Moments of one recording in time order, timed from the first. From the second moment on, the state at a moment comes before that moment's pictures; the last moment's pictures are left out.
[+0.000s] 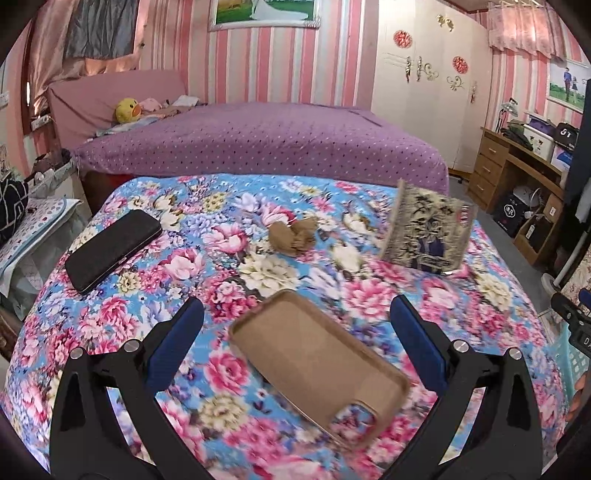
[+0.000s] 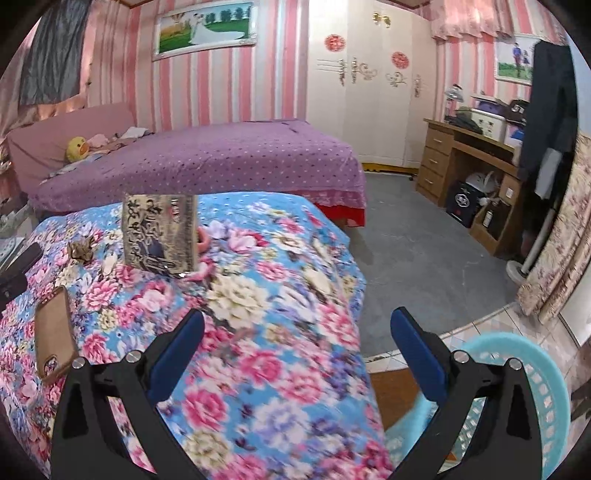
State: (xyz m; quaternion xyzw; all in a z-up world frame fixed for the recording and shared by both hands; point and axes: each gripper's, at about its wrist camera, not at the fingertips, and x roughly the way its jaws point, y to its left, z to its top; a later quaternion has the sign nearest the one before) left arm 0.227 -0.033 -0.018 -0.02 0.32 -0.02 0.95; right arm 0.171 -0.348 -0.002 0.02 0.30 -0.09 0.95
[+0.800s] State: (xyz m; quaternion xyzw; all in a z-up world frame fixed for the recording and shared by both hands) left arm 0.378 -0.027 -0.068 -0.02 0.43 -0.03 0.90; right arm 0.264 -0.328 -0.019 0.01 0.34 -0.04 0.94
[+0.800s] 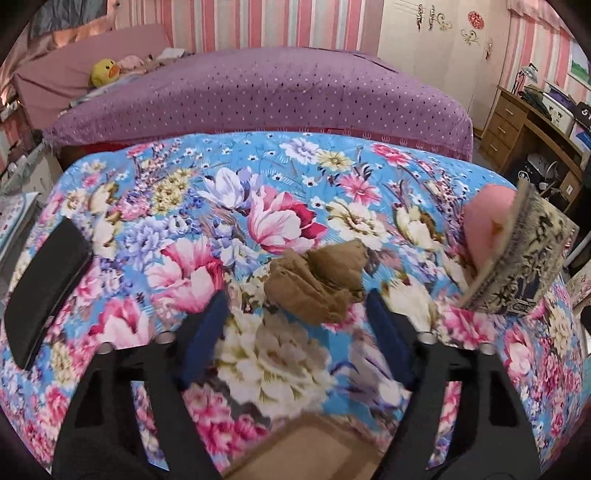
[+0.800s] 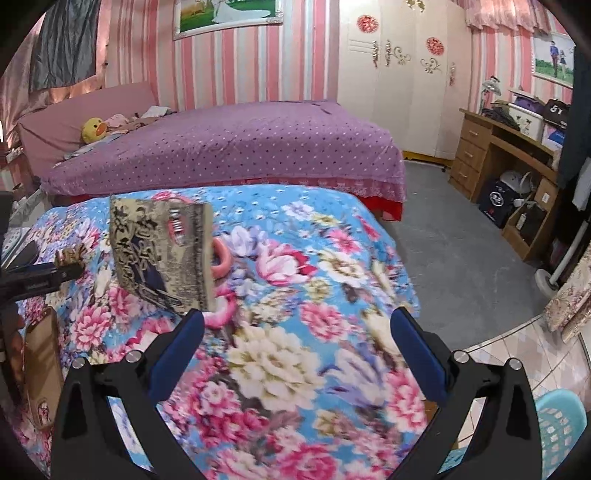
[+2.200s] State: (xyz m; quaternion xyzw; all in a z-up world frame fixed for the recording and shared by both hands) left arm 0.216 0.003 -0.017 -0.03 0.33 -0.03 0.94; right arm 0.188 -0.306 0.000 0.03 0.28 0.14 0.95
